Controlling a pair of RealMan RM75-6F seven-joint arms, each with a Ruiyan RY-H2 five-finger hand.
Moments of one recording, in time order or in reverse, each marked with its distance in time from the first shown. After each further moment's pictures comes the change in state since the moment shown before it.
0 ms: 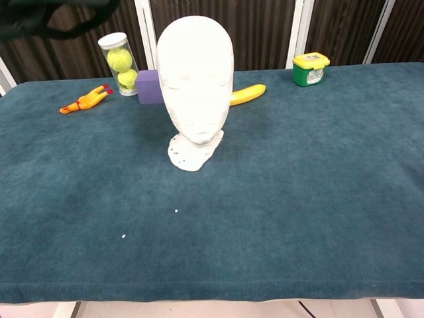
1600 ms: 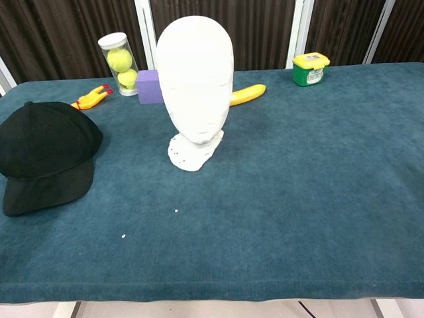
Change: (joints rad) left arm 0.507 0.502 0.284 -1.020 -0.134 -0.499 0.019; right arm -0.062 0.011 0.012 -0.088 0.017 0.130 -0.169
